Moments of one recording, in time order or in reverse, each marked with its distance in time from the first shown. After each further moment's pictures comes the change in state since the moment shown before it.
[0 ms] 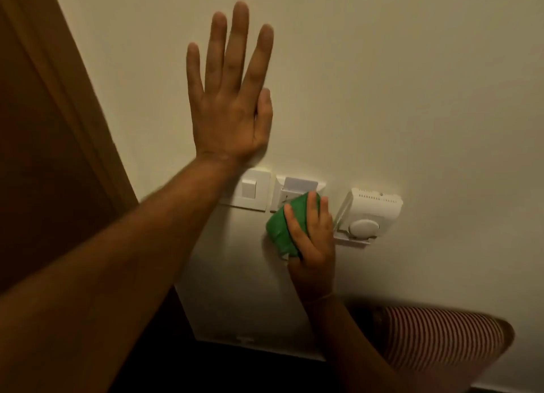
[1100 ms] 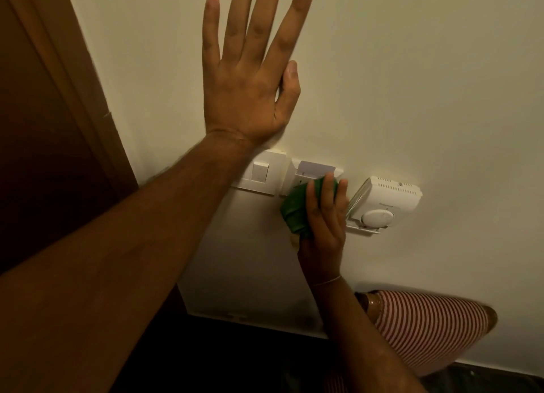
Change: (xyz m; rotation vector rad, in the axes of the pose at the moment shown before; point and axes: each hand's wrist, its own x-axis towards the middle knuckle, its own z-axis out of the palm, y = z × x) left_hand 0.003 0.007 -0.011 0.129 0.015 -0.037; right_hand 0.010 -0.001 0.008 0.015 0.066 0.043
